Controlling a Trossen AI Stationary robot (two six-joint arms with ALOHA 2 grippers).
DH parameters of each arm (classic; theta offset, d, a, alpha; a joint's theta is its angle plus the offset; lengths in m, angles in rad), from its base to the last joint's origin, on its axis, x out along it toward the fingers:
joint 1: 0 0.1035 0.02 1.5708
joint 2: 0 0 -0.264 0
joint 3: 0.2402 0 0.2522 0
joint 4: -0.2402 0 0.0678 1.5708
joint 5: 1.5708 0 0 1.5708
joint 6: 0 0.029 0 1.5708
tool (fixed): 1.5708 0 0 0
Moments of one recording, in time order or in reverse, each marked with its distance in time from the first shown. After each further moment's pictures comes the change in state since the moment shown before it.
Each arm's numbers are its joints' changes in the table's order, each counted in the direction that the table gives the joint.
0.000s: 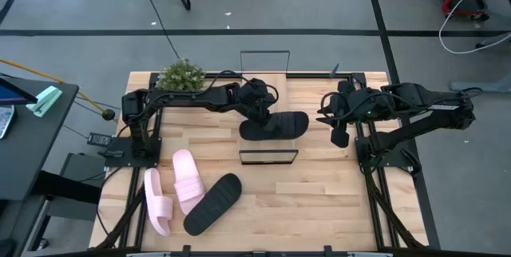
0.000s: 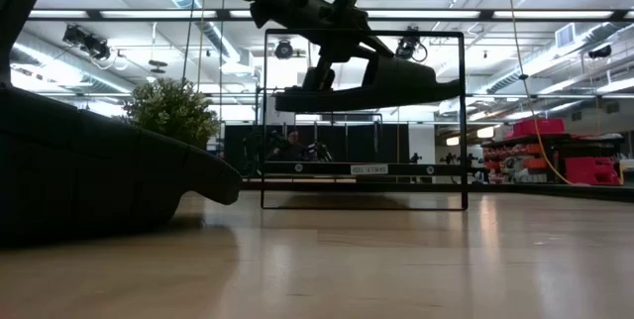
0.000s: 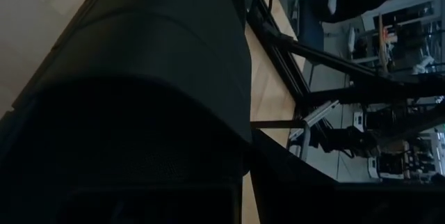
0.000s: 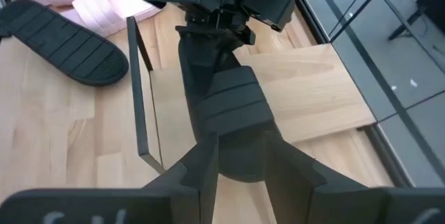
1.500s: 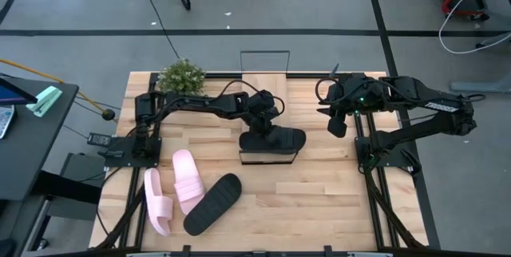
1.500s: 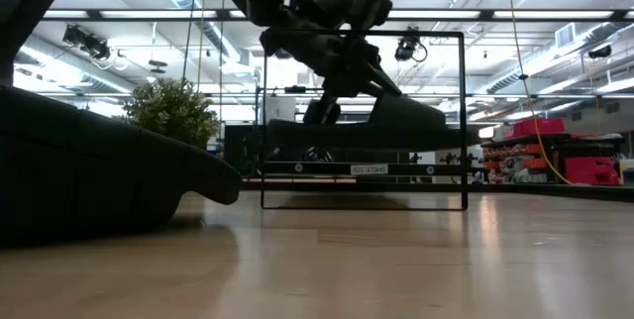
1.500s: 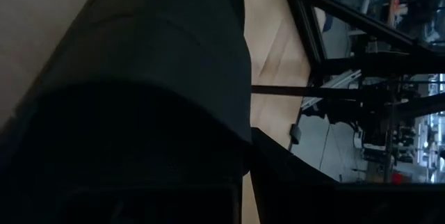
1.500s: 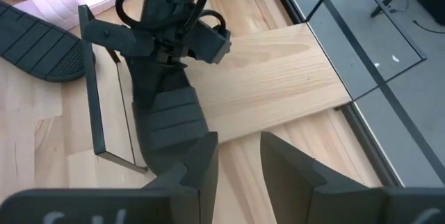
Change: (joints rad) left arm -0.022 -0.128 0.000 0.003 0.100 -0.031; right arm -0.175 -0.008 0.000 -0.028 -0.072 -0.054
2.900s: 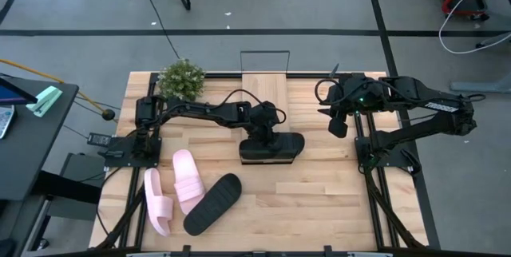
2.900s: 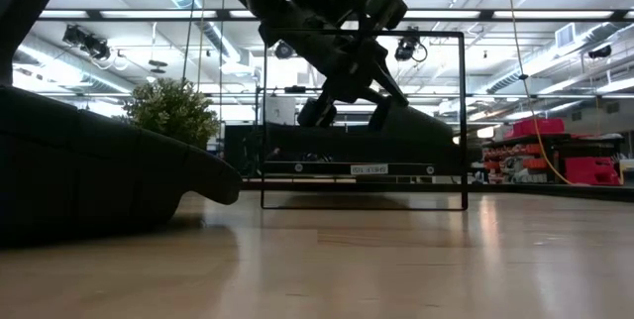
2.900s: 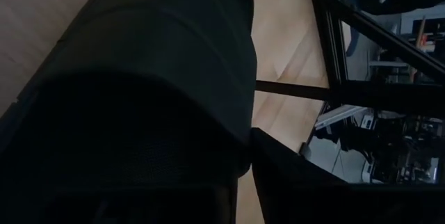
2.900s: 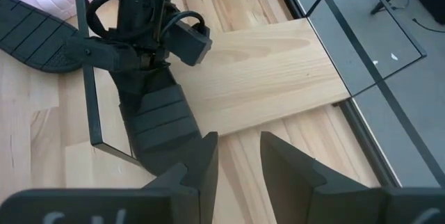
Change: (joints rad) left arm -0.086 -0.003 0.000 -0.014 -0.154 -0.161; right arm 0.000 0.000 0.000 -0.021 0.000 -0.010
